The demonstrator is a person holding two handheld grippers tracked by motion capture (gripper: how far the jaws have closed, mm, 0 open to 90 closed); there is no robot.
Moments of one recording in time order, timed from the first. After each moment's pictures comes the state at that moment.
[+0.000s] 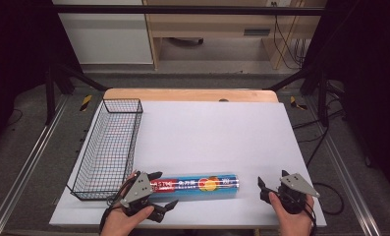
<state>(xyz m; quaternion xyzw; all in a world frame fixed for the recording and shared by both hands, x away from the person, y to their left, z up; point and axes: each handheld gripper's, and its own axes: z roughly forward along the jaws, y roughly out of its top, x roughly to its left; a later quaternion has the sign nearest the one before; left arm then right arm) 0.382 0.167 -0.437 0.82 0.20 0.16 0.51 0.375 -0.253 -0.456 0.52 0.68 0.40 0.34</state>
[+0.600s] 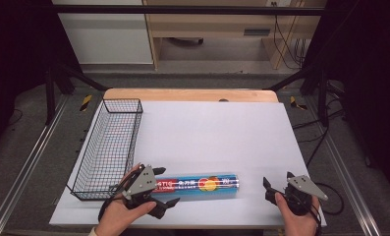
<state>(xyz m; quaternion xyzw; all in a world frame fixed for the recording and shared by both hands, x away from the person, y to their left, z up) 0.397 0.155 -0.399 0.85 0.17 0.14 0.47 0.371 -0.266 -0.458 0.54 0.66 0.41 0.34</state>
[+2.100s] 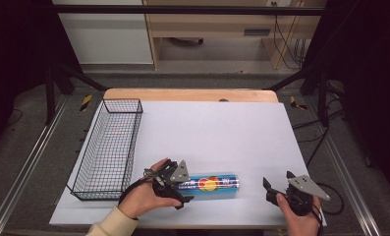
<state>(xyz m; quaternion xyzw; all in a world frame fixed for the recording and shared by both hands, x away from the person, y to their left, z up) 0.438 0.098 -0.434 0.94 0.11 0.11 0.31 0.370 -0.270 -0.457 0.52 0.67 0.42 0.33</state>
